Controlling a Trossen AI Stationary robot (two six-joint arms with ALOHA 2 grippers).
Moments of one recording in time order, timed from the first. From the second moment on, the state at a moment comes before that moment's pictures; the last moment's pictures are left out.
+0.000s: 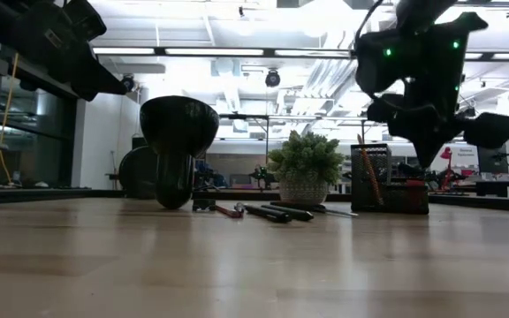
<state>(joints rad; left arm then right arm) 0.27 0.48 0.39 -0.37 -0.01 -0.05 -0.01 1.53 0.87 -1.11 0.62 -0.51</state>
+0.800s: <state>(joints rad) 0.27 0.48 0.39 -0.37 -0.01 -0.05 -0.01 1.53 0.83 -1.00 0.52 -0.77</state>
